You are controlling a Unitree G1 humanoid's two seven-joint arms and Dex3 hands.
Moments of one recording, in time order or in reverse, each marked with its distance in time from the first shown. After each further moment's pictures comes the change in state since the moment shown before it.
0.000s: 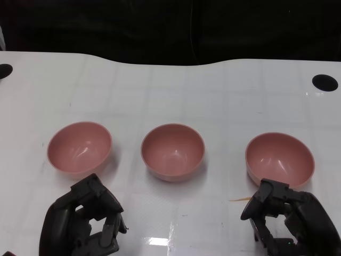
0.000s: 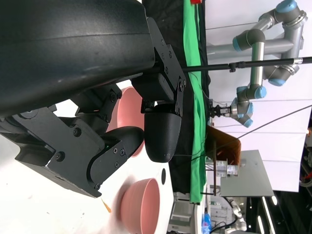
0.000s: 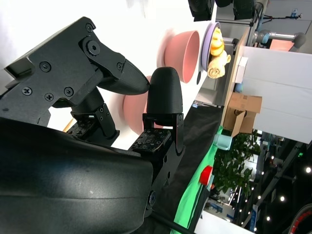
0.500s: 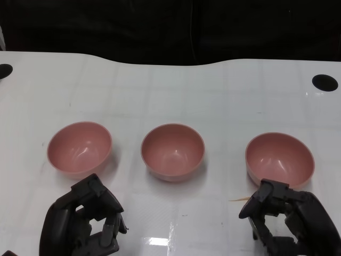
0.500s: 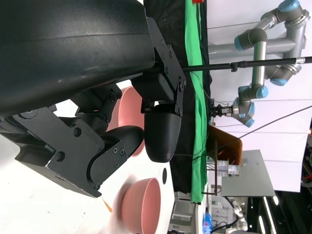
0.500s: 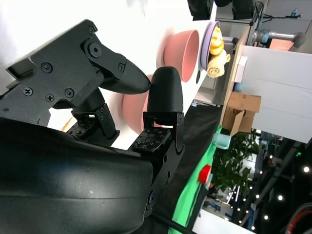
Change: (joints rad) left arm 0.000 0.001 0.000 -0.003 0.001 0.008 0.000; right arm -0.003 0.000 -0.001 0.000 -0.015 -0.016 -0.013
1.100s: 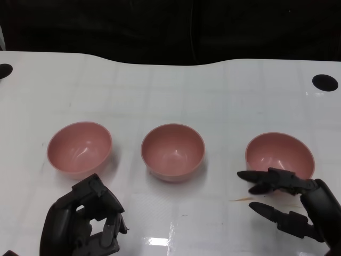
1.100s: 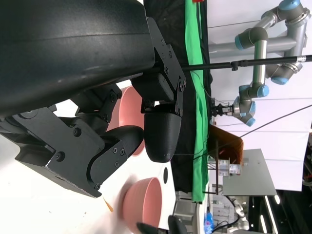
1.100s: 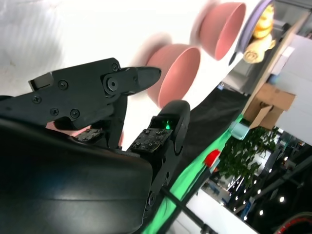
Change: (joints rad) left arm 0.000 0.000 0.000 0.000 0.007 -0.001 0.000; right arm -0.043 -0.087 -0.044 -0.047 -0.324 0.025 -0.231
